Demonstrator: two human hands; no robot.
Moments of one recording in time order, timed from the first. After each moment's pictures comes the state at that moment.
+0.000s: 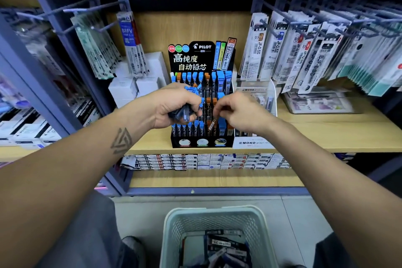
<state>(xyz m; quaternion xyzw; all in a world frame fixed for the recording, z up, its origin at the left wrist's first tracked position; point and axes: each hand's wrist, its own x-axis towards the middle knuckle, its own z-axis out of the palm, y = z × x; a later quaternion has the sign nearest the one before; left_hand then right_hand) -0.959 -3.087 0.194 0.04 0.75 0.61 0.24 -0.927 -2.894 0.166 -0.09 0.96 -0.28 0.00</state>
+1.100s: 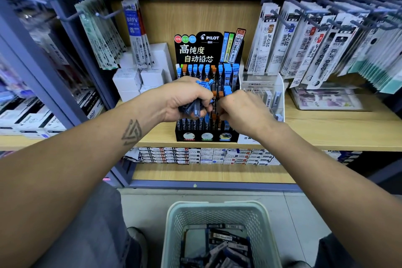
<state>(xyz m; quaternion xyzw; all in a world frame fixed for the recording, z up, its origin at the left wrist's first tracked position) -0.962 -3.080 0.185 0.04 0.74 0.62 0.26 -0.920 -2.917 0.163 -0.13 0.99 0.01 -0.09</state>
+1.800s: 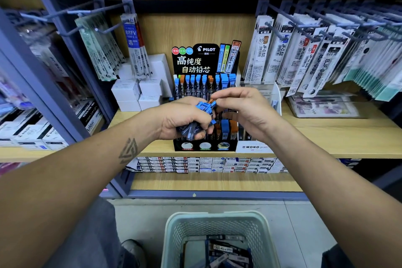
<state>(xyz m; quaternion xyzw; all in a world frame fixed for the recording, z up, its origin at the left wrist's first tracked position) -0.950 -3.083 0.176 0.14 0.71 0.60 0.34 -0.926 -2.901 0.167 -0.02 0.69 -0.72 0.02</state>
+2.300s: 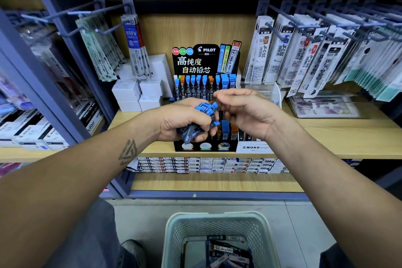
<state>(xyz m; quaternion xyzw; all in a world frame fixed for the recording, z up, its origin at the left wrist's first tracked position) -0.947 -3.085 0.178 0.17 0.68 0.61 0.37 -0.926 -2.896 0.175 0.03 0.59 -0.80 0.10</state>
